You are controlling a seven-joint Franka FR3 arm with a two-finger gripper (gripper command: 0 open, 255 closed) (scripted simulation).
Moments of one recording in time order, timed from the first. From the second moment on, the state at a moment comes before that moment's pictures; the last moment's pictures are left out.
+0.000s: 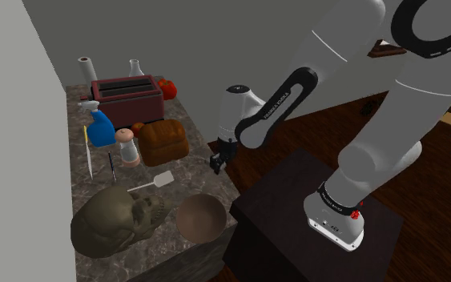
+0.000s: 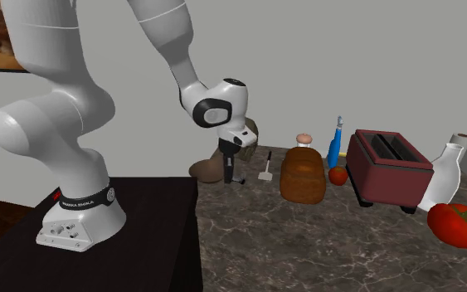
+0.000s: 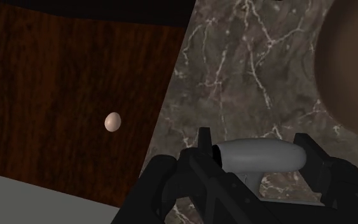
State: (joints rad) arm -0.33 0.18 0.74 -2.63 -0.03 2.72 0.39
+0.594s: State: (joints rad) arm -0.20 0.14 0.85 -2.65 0.02 2.72 0.57
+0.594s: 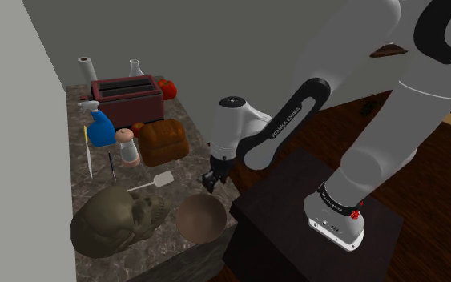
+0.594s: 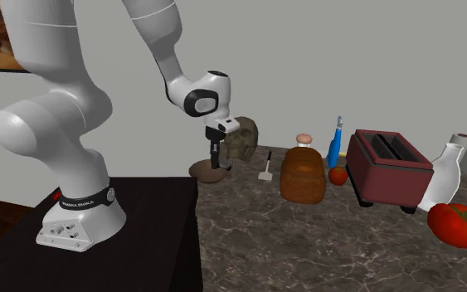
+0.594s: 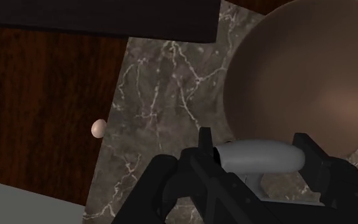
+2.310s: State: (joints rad) arm 0.70 0.44 0.44 -2.35 -0.89 2.47 1.35
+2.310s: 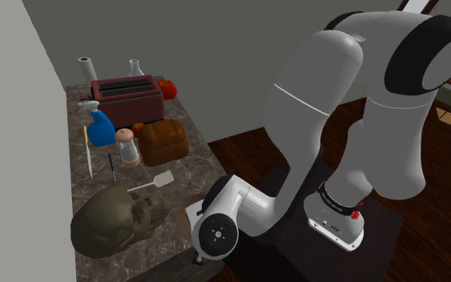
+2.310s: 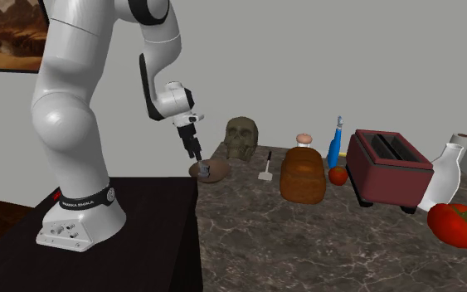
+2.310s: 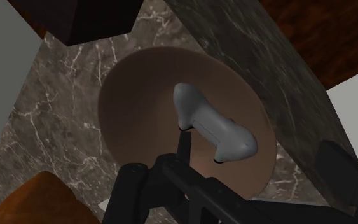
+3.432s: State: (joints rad) arm 0.71 0.48 0.40 -2.34 -0.95 2.50 1.38
